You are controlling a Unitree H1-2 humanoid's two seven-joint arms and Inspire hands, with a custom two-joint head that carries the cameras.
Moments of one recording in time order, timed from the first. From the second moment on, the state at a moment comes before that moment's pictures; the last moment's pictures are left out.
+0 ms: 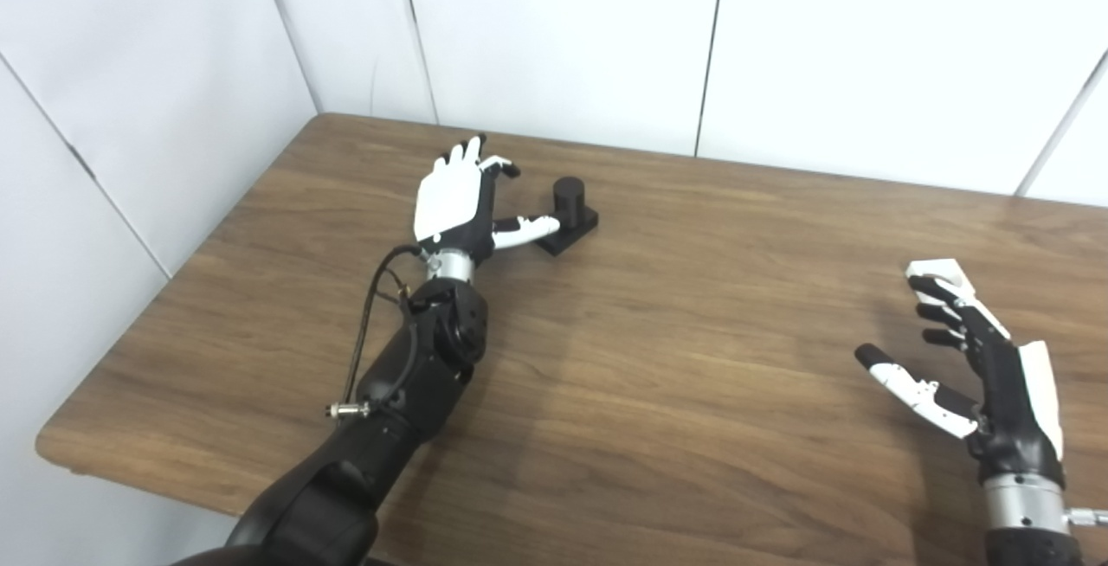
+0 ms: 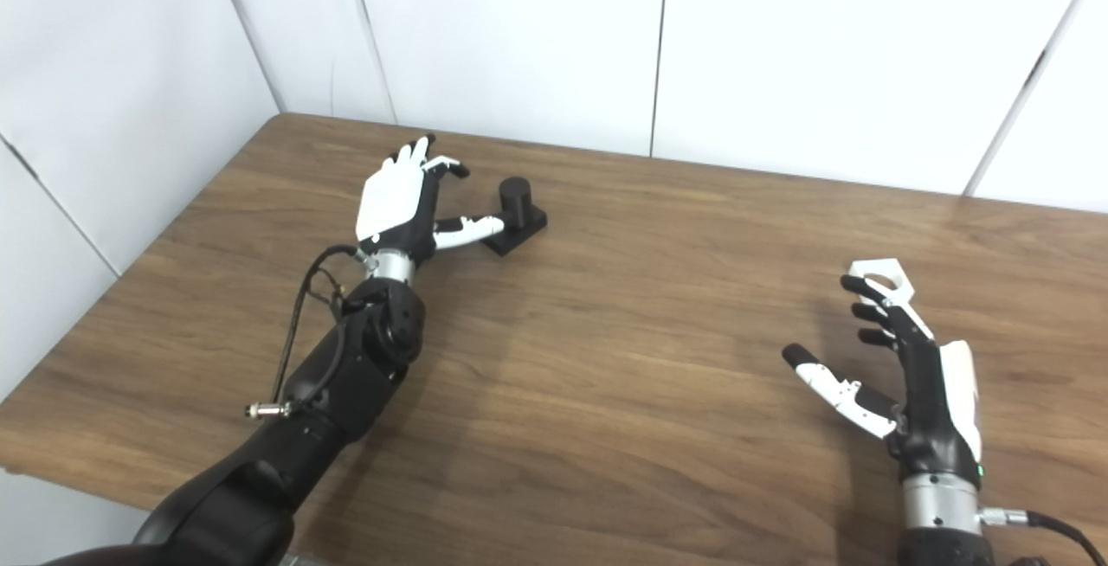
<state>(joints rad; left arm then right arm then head) -0.46 0.28 -0.16 0.51 0.70 0.22 0.36 -0.10 -0.15 0.07 -0.05 -0.40 -0.01 -0.12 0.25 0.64</state>
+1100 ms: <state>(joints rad) -0.45 0.24 -0.24 0.50 0.71 0.26 0.30 -0.09 -0.14 0.05 -0.06 -0.40 0.00 -0.12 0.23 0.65</state>
